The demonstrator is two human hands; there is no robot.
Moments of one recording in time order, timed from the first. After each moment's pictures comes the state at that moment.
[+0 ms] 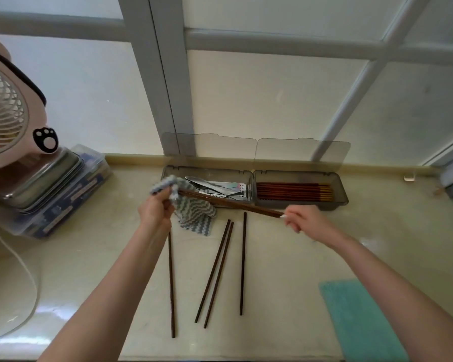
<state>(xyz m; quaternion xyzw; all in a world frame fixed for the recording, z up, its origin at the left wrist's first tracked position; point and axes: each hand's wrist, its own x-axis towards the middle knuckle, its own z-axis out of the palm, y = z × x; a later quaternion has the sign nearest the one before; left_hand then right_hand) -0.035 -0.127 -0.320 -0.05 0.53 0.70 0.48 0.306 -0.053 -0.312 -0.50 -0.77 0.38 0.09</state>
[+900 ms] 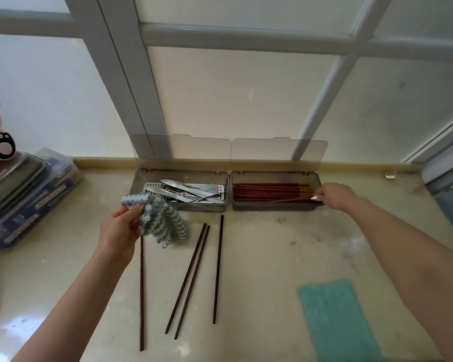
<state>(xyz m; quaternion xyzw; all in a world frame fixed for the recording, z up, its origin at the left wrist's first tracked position) 0.002 -0.163 -0.287 0.11 0.60 0.63 0.48 0.419 0.086 -0.347 -0.59 -0.78 0.11 -0.18</state>
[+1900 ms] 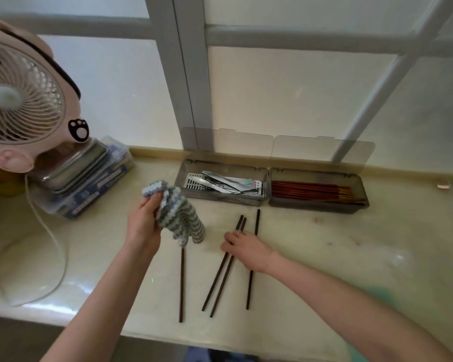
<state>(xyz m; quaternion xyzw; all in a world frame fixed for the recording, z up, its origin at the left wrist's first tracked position) -0.020 -0.201 -0.280 0.09 0.58 0.69 0.42 0.192 -0.113 -0.412 -0.12 -0.99 0.03 -0.05</state>
